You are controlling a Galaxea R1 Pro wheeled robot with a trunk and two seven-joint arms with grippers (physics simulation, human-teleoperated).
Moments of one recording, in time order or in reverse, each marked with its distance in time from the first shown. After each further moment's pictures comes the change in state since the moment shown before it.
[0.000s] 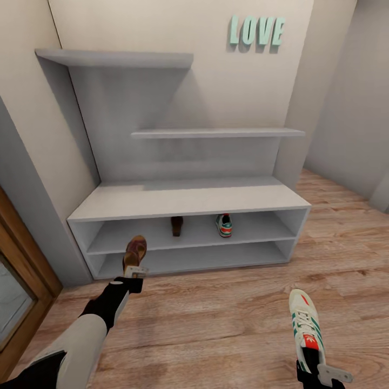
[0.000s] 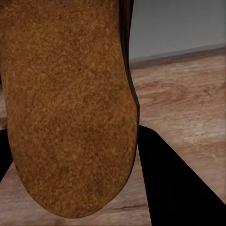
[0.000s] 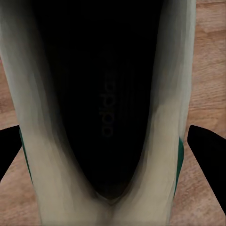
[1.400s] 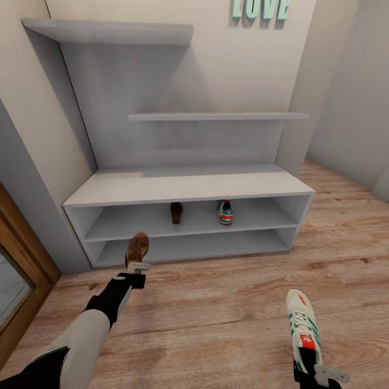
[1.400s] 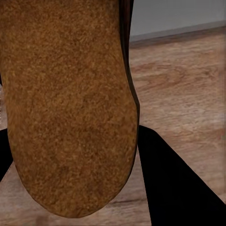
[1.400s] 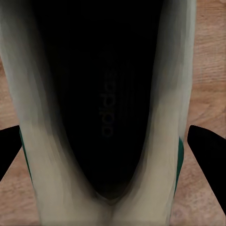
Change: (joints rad) left arm -0.021 -0.016 -0.007 -0.011 0.013 0.023 0.001; right arm 0.000 0.014 0.000 0.000 0.004 -0.001 -0.001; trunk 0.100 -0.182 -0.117
